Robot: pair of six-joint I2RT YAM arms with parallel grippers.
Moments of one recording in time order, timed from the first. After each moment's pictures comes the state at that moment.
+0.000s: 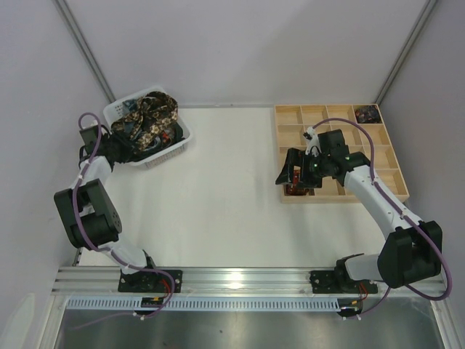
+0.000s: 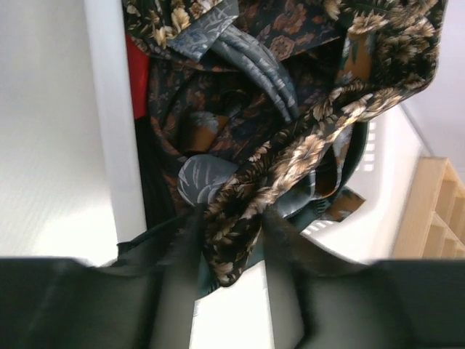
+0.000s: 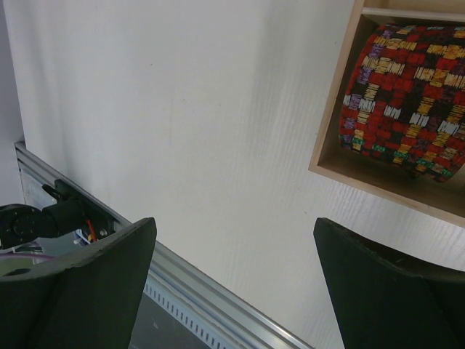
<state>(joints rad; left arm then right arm) 0.38 1.65 1.11 -0.12 0.38 -0.56 0.27 1.33 1.08 -0.68 -0.49 0.36</state>
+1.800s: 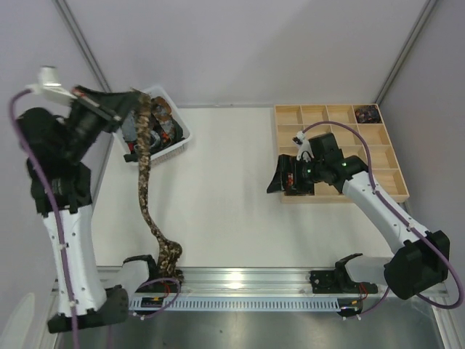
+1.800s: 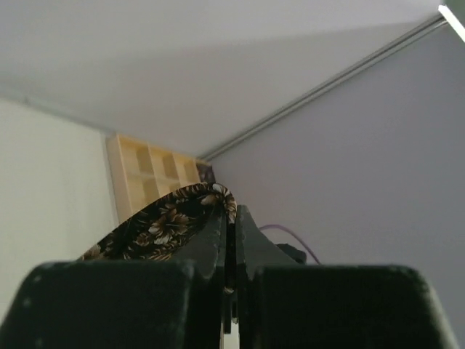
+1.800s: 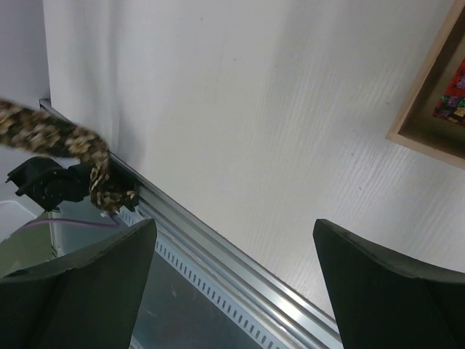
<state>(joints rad) 0.22 1.03 1.65 -0.46 0.59 -0.98 0.40 1.26 1.09 -0.74 -0.51 0.42</state>
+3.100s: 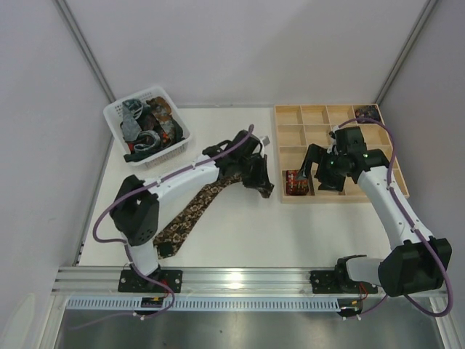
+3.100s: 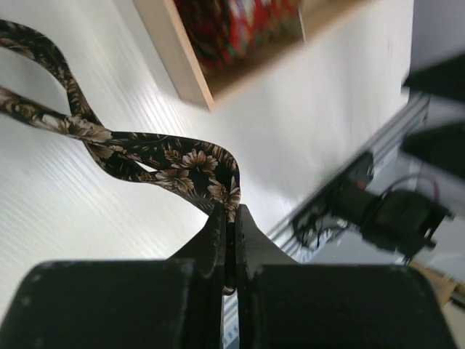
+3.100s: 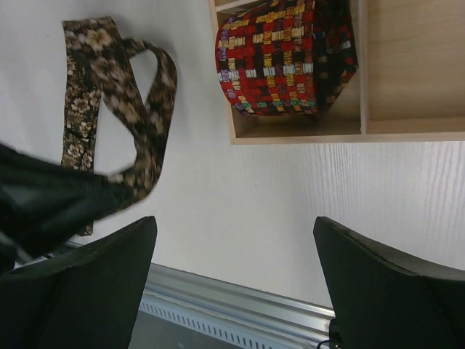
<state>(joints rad) -0.75 1.84 1.48 -0.49 0.35 -0.70 0.17 1.26 1.16 -0.90 -0.29 0.48</state>
